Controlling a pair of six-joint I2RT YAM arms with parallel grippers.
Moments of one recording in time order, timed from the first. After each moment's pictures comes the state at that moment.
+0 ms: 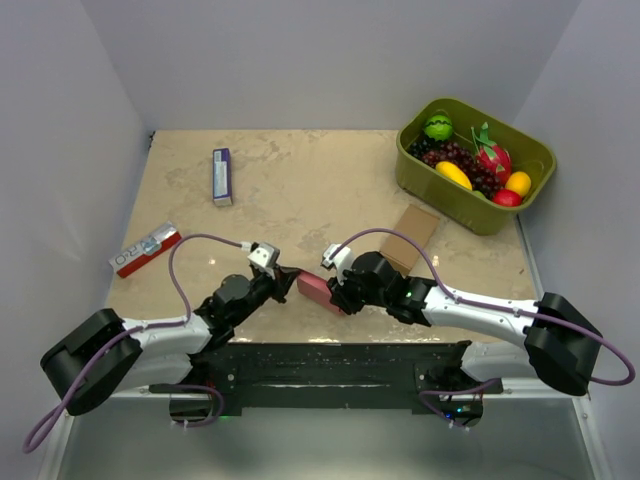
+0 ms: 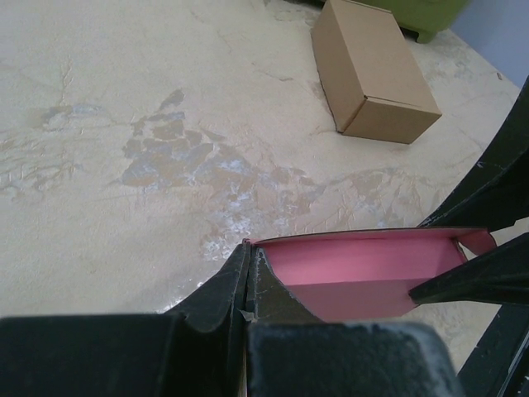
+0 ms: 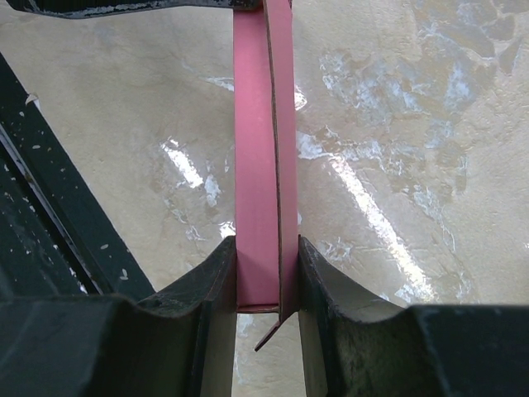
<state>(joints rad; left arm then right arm) -0.80 1.15 0.14 0.84 -0.07 -0.30 0.97 1.24 0.61 -0.04 -0.03 0.07</state>
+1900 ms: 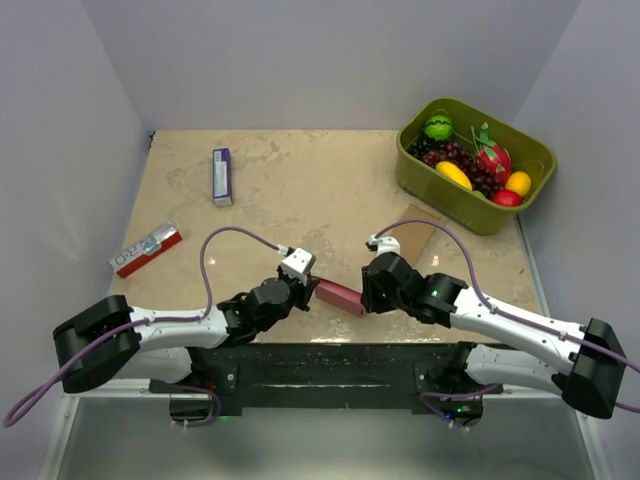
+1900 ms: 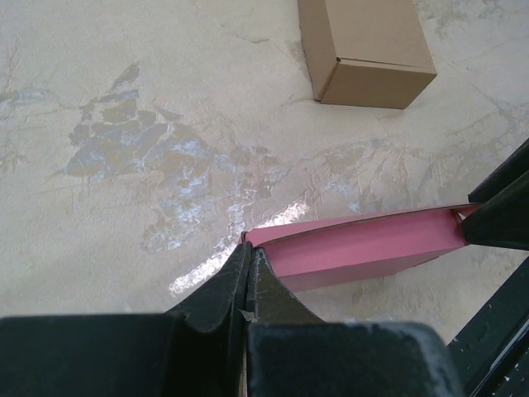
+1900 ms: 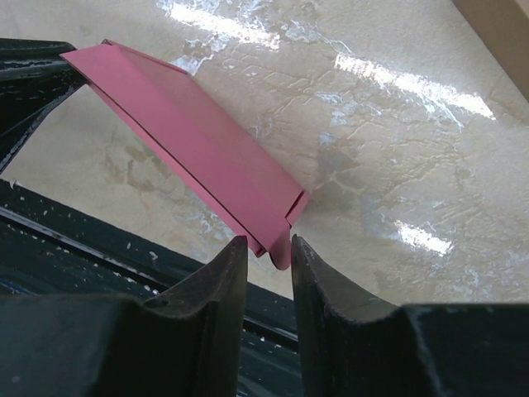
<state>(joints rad) -1.08 1.23 0.36 0.53 -0.38 -0.31 0.97 1.04 0.71 -0.57 0.24 0.67</state>
